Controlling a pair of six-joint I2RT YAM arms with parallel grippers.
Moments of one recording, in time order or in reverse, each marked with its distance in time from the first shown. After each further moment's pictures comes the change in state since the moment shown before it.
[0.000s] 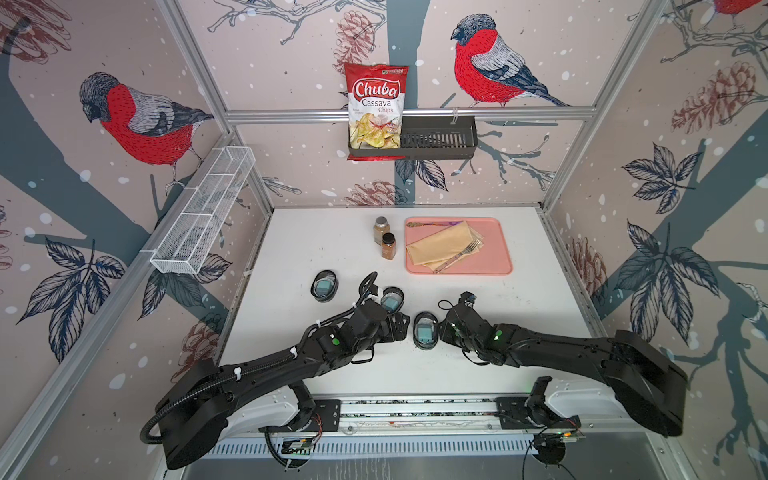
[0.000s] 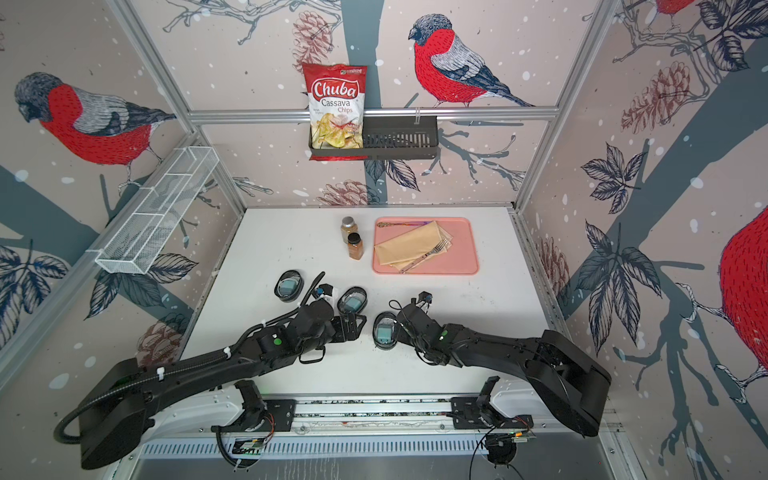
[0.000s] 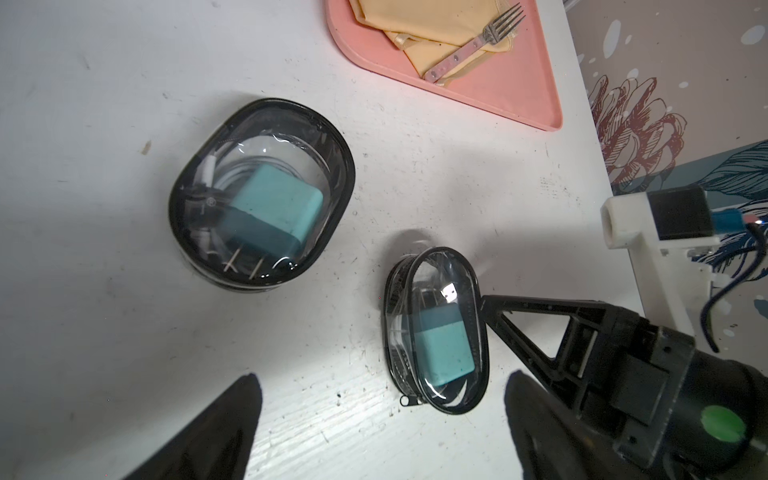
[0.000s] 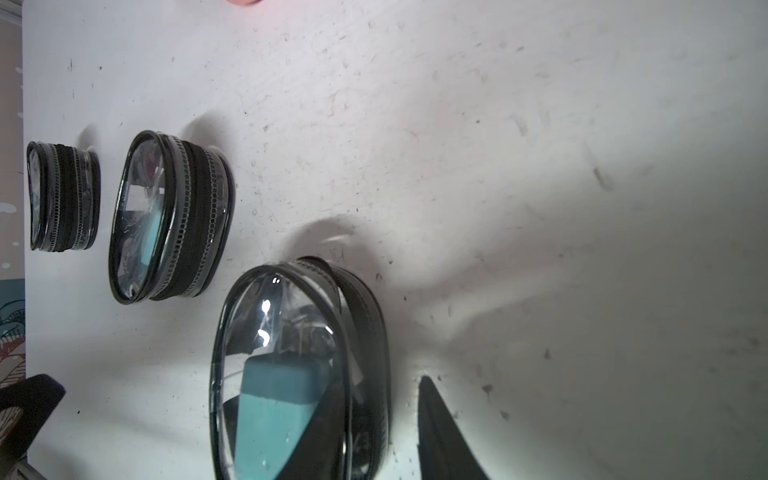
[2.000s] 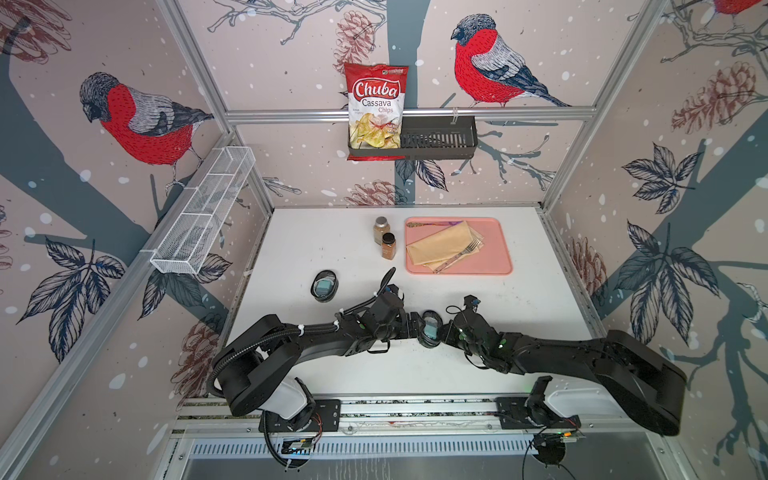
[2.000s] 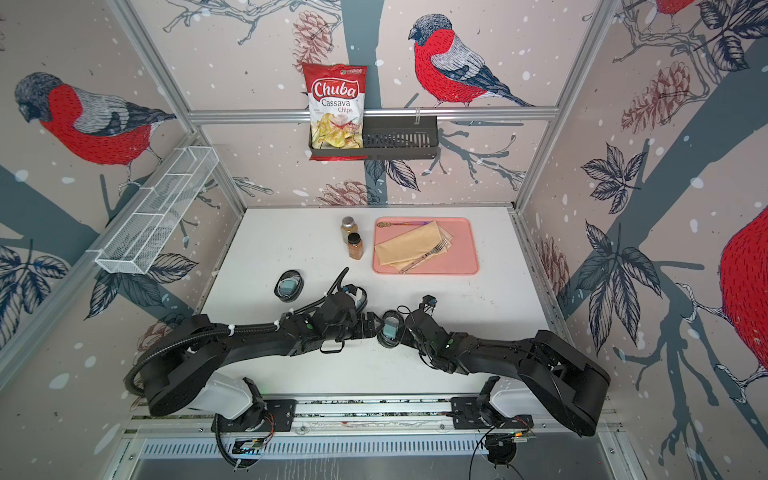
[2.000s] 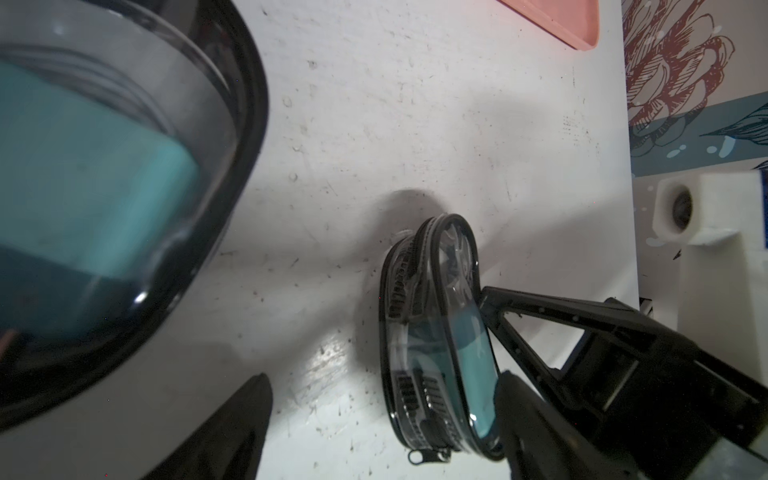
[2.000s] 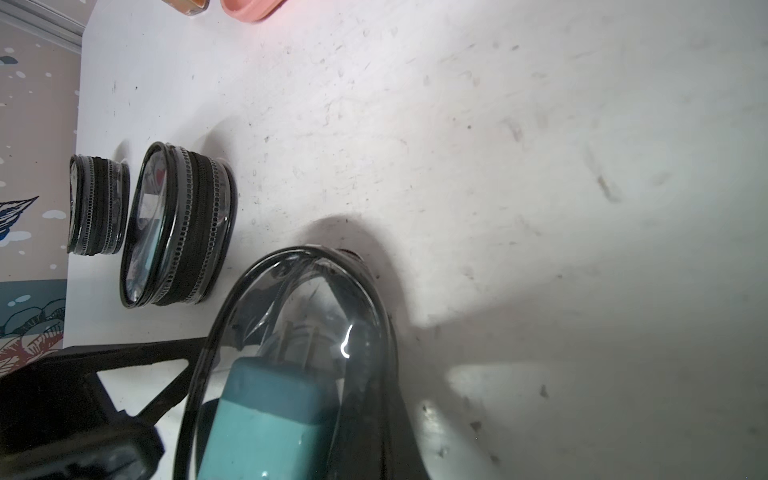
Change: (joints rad) left arm 0.052 0.405 0.097 0.219 0.274 -0.012; right arm -0.027 0.011 -0.137 0.254 -0.029 -0.024
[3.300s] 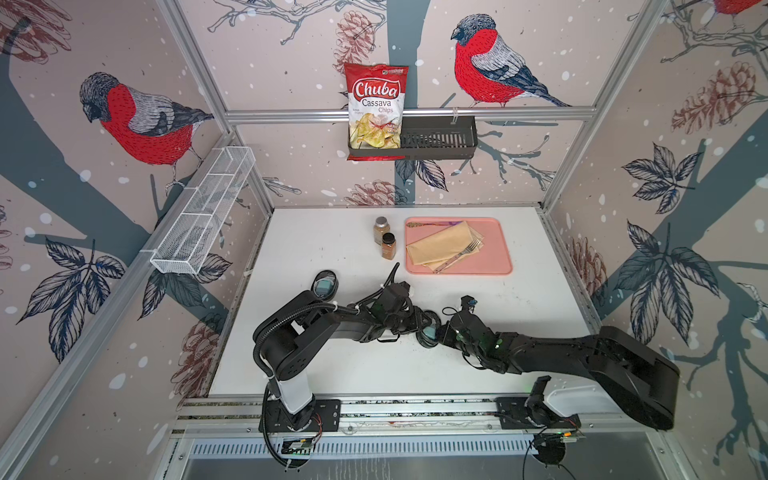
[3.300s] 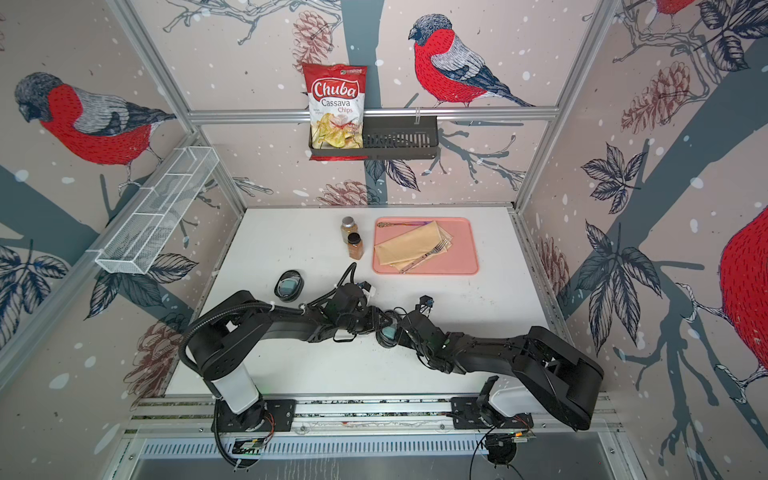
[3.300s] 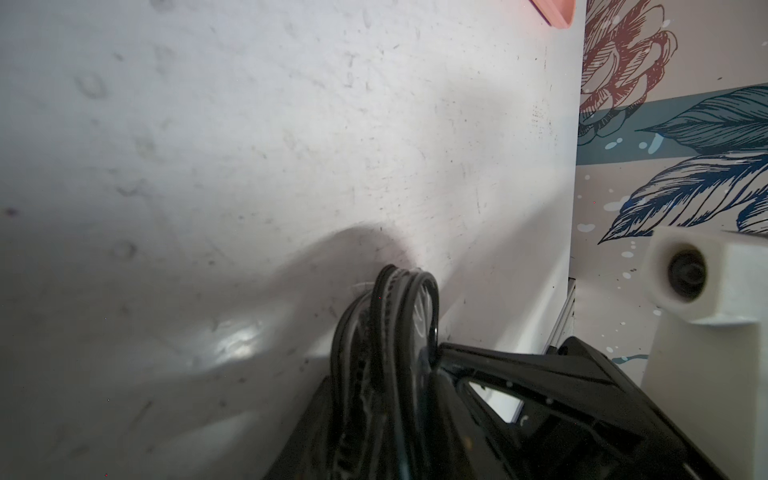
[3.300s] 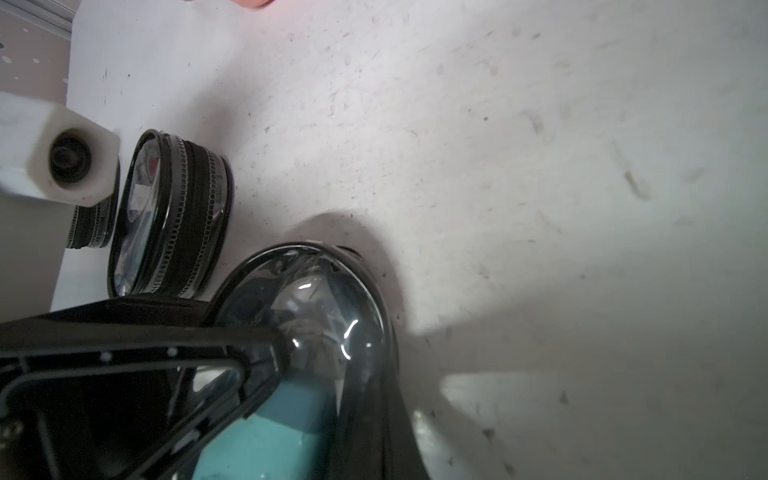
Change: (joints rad) left arm 0.058 0.264 0.088 0.201 0.234 -0.053; right arm 0.028 0.044 0.023 0.006 0.027 -0.005
